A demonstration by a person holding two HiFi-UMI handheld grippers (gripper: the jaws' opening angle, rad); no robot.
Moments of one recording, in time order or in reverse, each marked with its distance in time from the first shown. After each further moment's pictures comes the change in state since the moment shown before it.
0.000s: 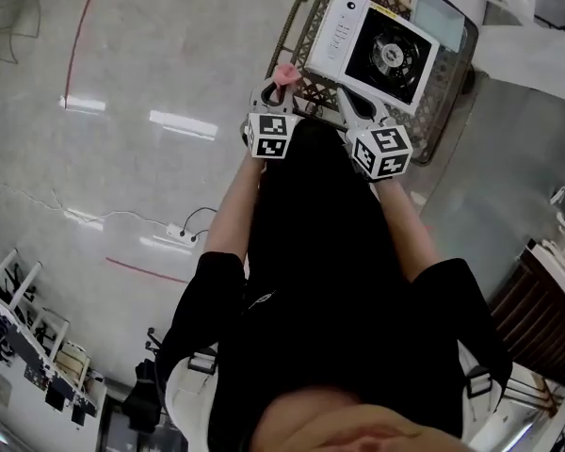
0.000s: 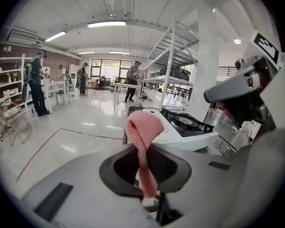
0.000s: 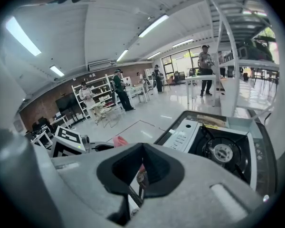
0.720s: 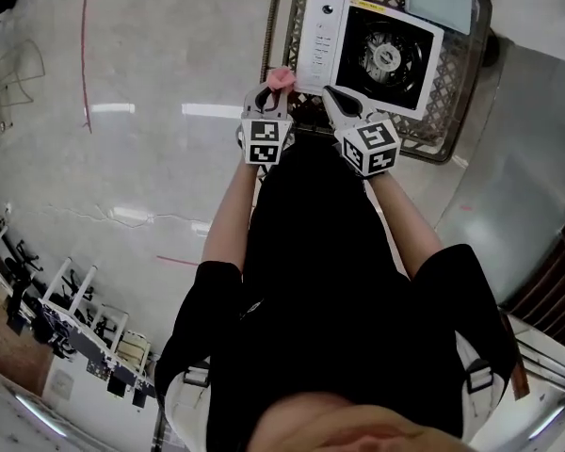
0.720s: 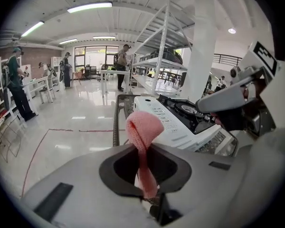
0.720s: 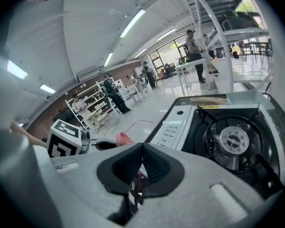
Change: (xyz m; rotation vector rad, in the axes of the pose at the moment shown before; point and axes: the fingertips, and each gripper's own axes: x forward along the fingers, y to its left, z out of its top) left arm 0.083 -0.008 0.011 0.106 0.178 -0.105; right arm 0.059 -0.070 -0.020 0.196 0.019 0.035
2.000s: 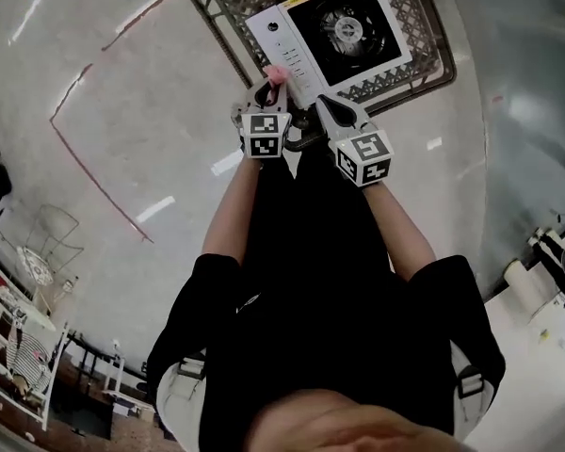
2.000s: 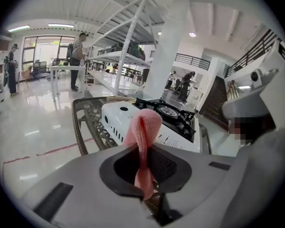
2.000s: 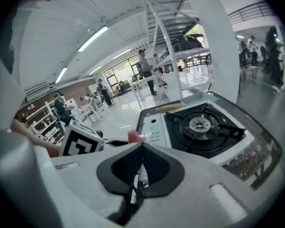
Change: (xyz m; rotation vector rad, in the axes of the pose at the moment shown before) left arm 0.060 -0.007 0.046 0.272 0.076 -0.477; right arm -0.003 0.014 0.012 0.330 -0.213 -0.505
